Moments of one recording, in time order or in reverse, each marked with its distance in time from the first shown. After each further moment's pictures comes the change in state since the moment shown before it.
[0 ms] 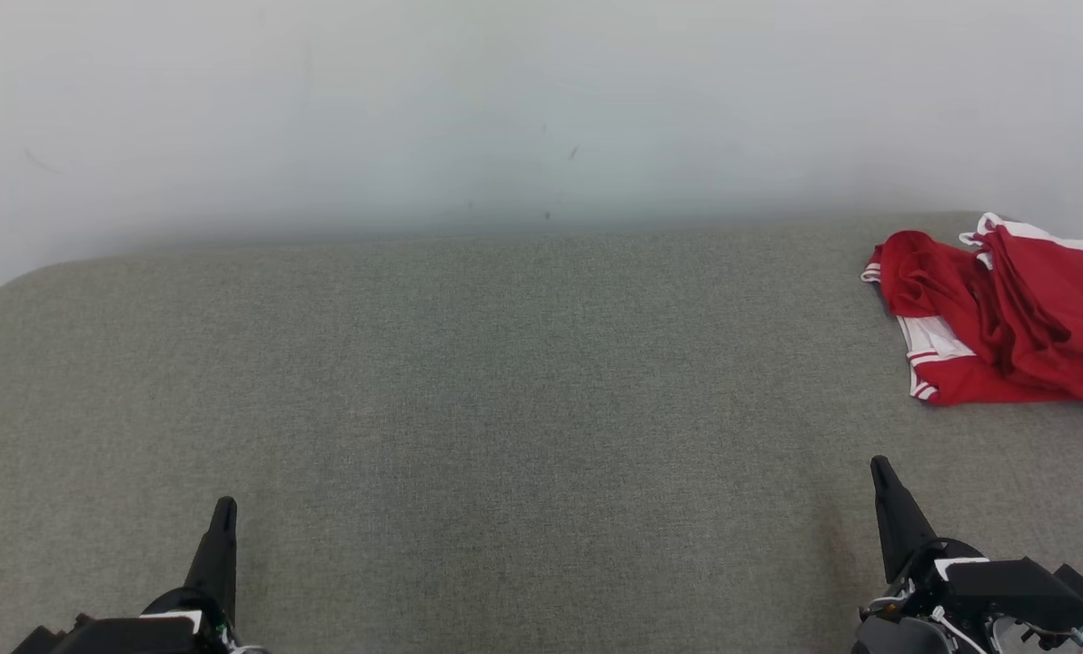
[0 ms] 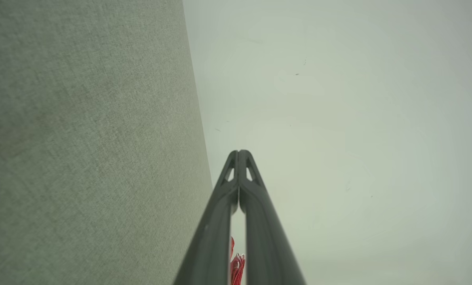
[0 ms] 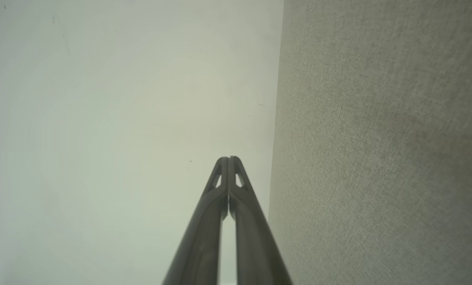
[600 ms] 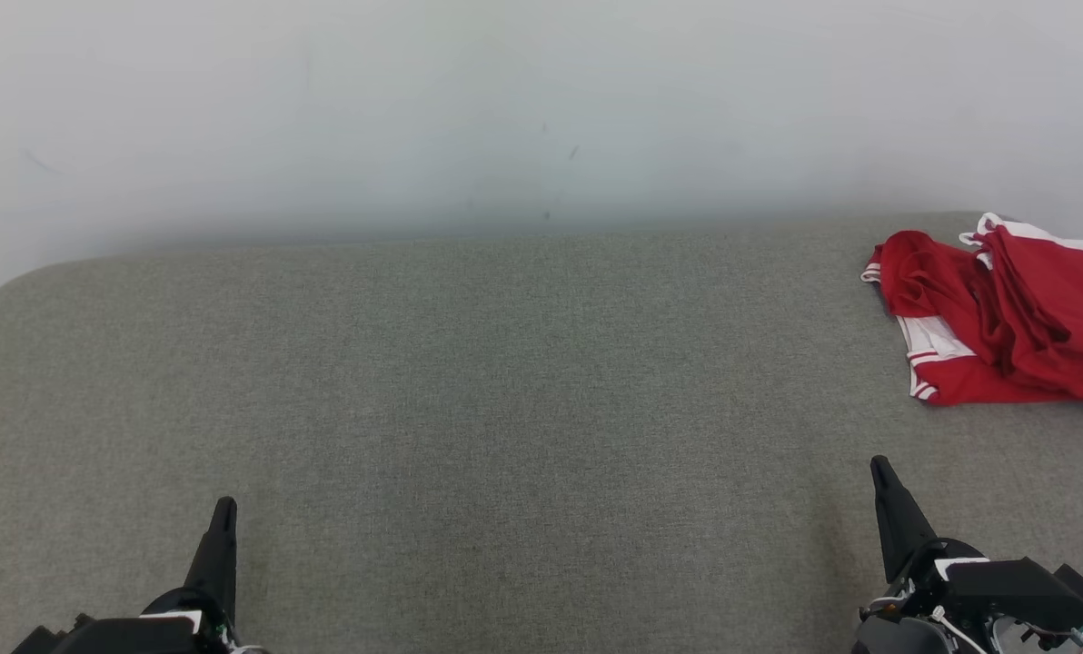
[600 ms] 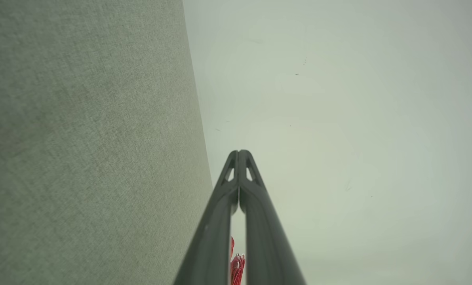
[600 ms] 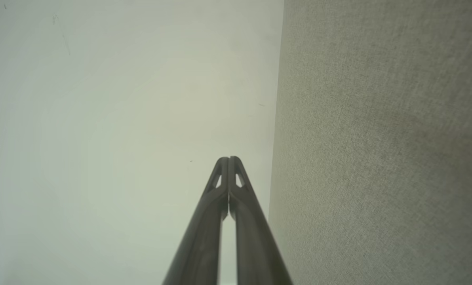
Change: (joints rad) left arm 0.000 0.000 0.000 0.000 0.000 0.000 0.000; right arm 0.000 0.003 -0.004 0.000 -0.002 0.000 0.002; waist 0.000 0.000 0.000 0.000
